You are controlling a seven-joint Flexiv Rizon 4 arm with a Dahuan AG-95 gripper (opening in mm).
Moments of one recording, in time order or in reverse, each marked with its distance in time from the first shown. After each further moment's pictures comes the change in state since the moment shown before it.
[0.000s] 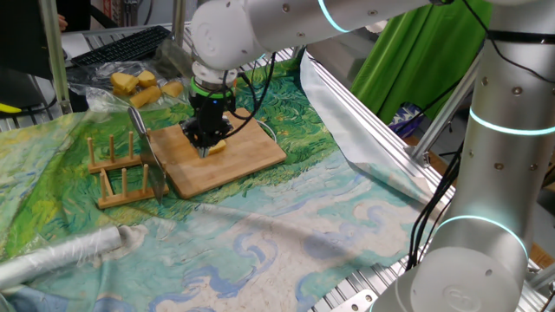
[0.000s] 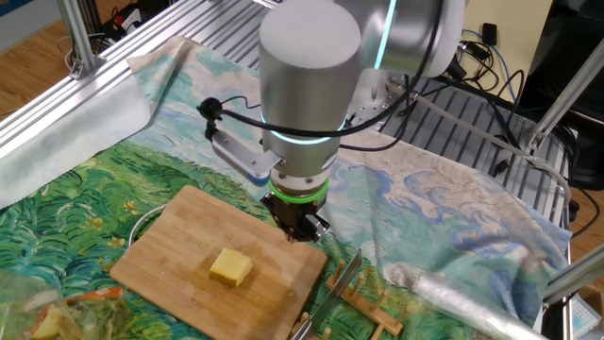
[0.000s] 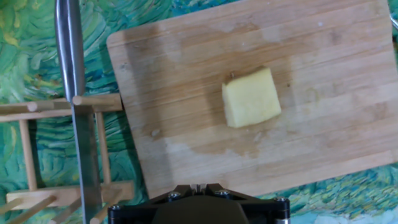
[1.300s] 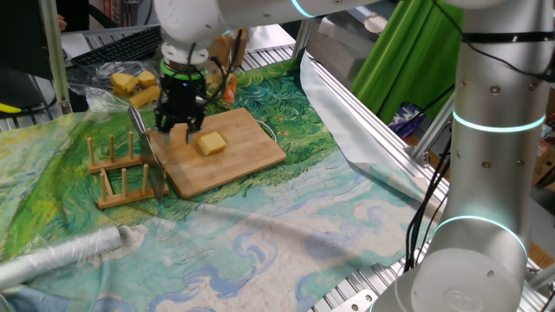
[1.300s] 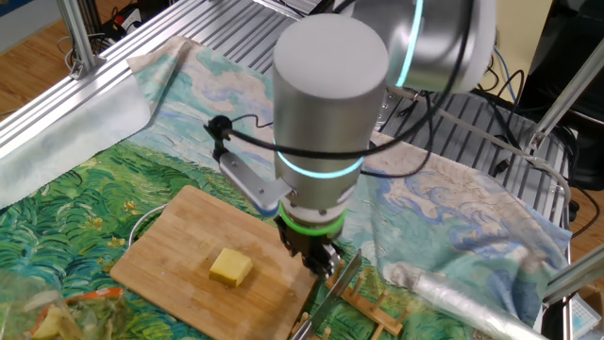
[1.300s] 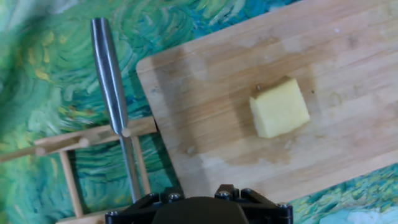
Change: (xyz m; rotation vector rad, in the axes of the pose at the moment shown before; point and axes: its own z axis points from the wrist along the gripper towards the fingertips) arm -0.034 0.052 -0.022 -0.014 0.014 0.107
